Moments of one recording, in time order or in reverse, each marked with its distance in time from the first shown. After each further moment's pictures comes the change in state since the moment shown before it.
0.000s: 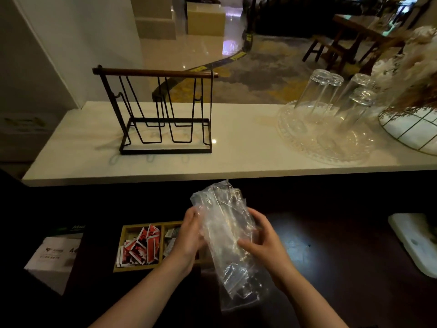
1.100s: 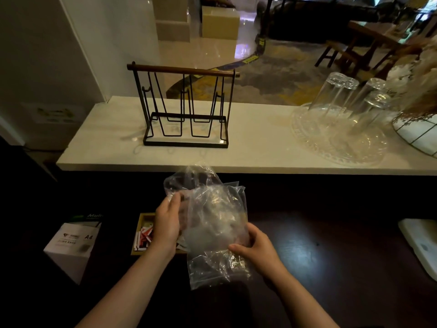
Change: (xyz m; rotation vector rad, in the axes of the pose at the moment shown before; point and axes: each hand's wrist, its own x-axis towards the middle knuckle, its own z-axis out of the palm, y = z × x) left_hand -0.016 0.020 -0.055 0.011 0.338 0.201; right_hand -0.019 0.002 0.047 -0.119 -0.063 0.108
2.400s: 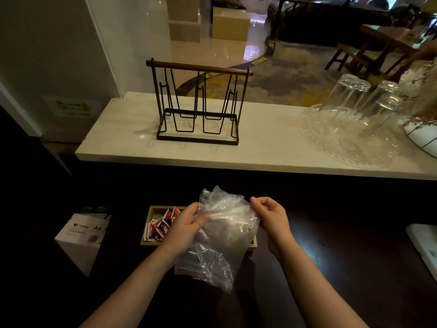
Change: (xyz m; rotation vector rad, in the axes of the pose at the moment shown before) left_hand -0.021 -0.015 -0.021 0.223 -0.414 0.044; right_hand 0.039 -0.025 -0.007 0.201 0.255 -0.024
